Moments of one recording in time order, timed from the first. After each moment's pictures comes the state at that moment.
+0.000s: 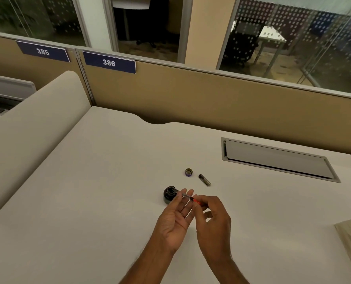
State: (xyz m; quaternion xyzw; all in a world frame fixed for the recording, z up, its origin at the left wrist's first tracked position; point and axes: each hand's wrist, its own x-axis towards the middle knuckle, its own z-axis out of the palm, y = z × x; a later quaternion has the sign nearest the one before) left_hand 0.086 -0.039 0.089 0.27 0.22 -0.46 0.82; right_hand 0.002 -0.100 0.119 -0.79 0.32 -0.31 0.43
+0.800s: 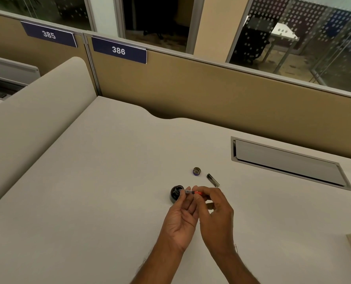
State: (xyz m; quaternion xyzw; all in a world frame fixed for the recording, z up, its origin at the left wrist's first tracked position) left_hand 0.097 -0.045 0.054 0.15 0.22 -0.46 0.85; right_hand 0.033 -0.104 0.114 -0.78 0.28 -0.29 0.48
